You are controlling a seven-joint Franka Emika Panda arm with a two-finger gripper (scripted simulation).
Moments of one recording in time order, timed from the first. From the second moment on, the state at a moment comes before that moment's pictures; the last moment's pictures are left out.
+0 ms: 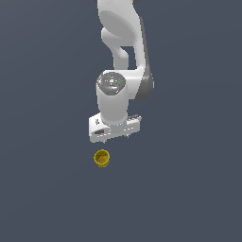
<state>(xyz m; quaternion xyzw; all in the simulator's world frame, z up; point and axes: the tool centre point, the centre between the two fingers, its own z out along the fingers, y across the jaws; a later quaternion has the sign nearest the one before) 0.031 -0.023 0.144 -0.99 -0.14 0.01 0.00</state>
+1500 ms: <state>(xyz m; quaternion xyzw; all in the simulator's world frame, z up) 0.083 -0.087 0.094 -0.95 -0.32 0.00 0.00</state>
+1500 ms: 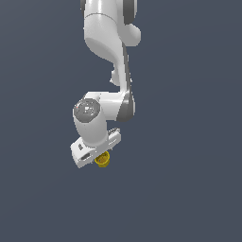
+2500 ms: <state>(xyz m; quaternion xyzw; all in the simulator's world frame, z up) 0.083 -0.087 0.046 -0.95 -0.32 0.00 0.00</state>
